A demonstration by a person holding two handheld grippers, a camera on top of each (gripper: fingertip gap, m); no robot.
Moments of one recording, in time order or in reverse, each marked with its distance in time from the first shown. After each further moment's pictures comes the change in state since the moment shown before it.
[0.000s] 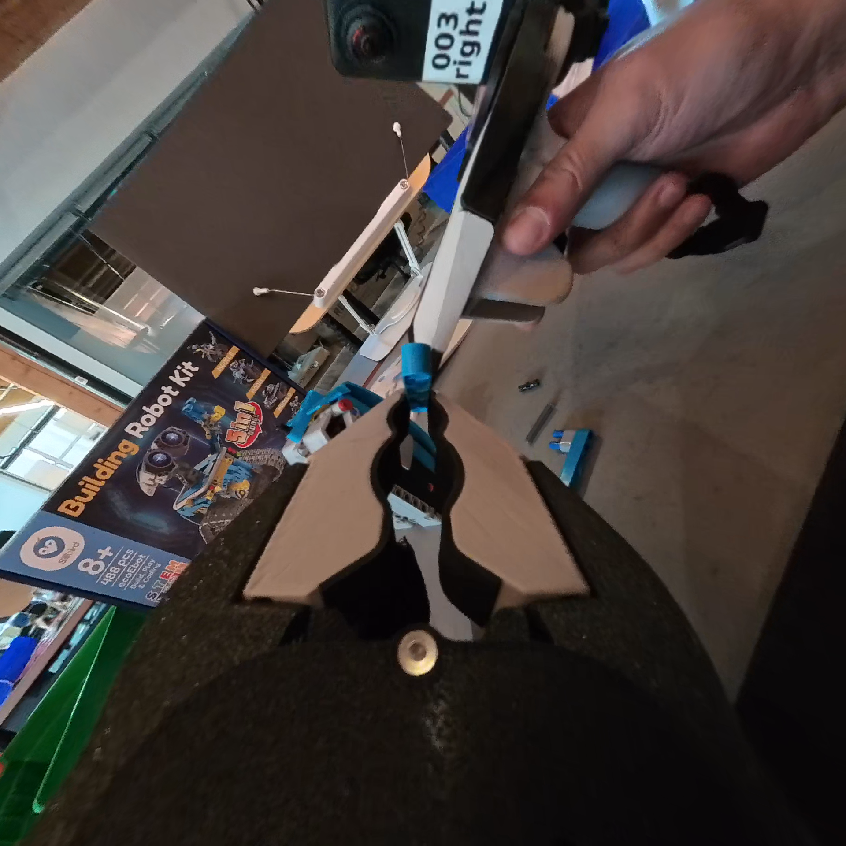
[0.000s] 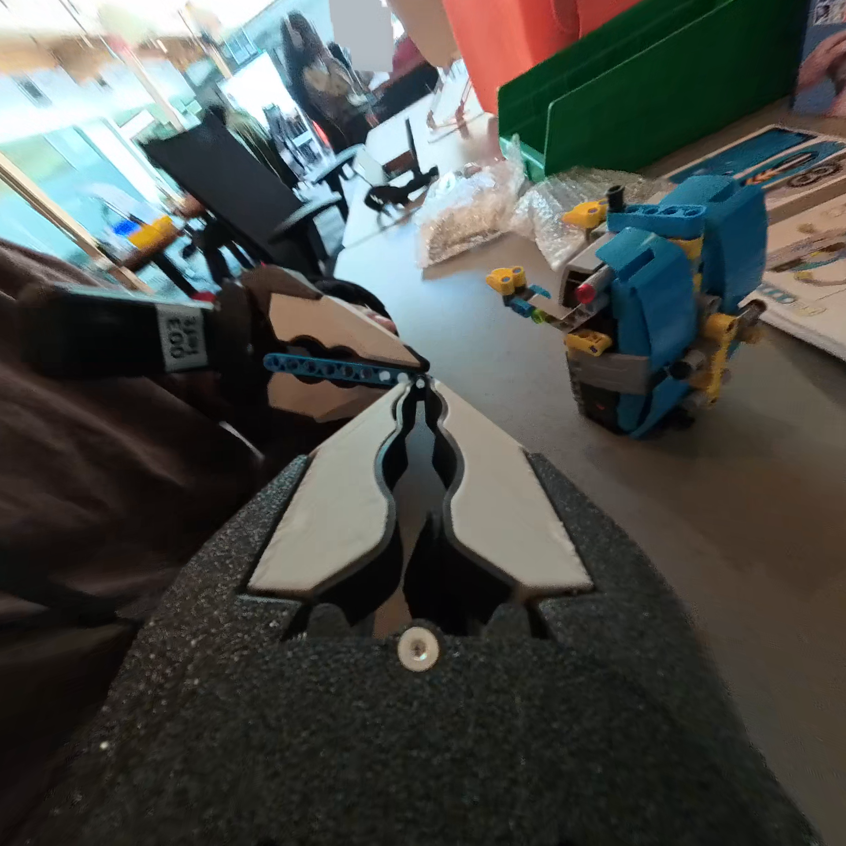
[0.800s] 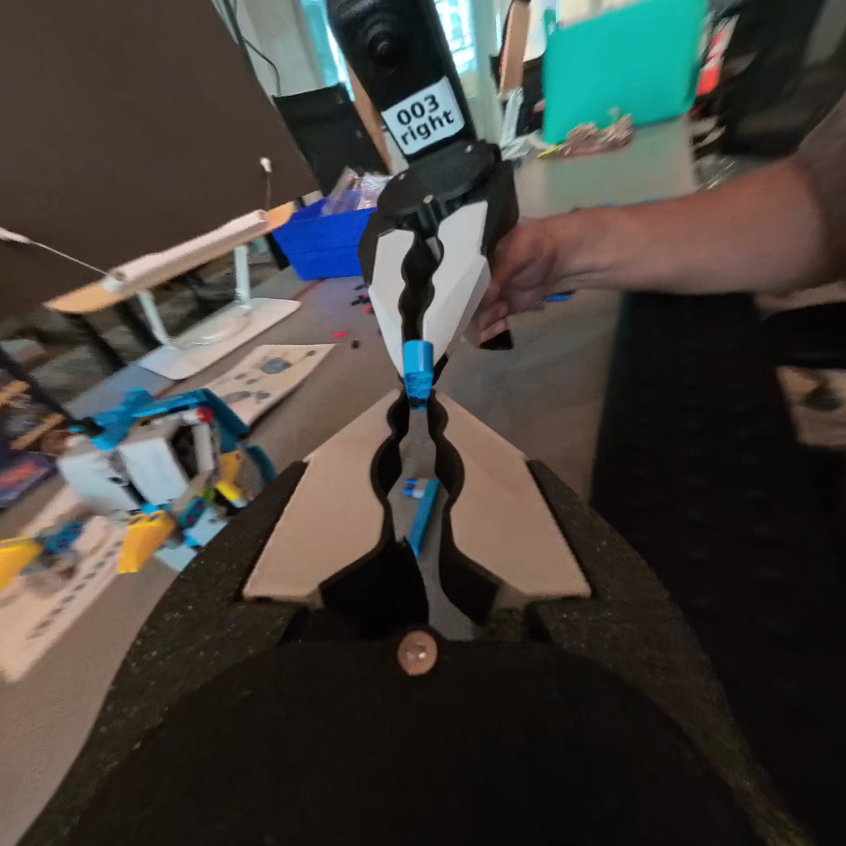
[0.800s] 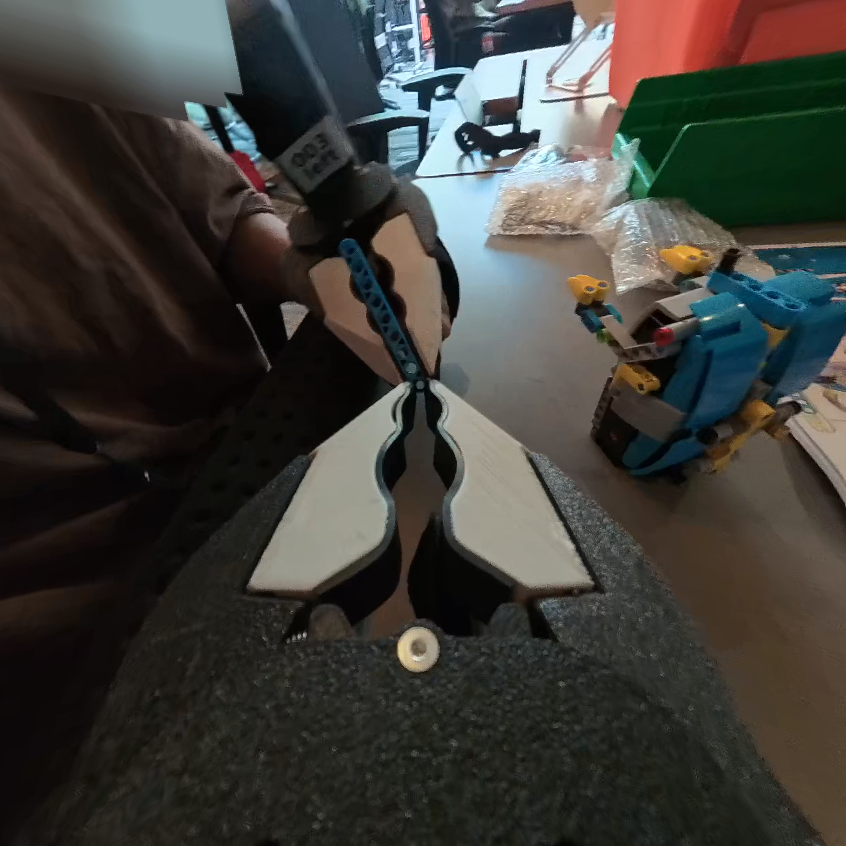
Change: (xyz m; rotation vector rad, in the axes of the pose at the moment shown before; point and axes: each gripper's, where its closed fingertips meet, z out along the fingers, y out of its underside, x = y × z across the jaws) left arm 0.026 -0.022 -0.010 0.163 0.401 -0.460; right arm -0.023 0.015 -0.018 -0.112 -0.165 -0.352
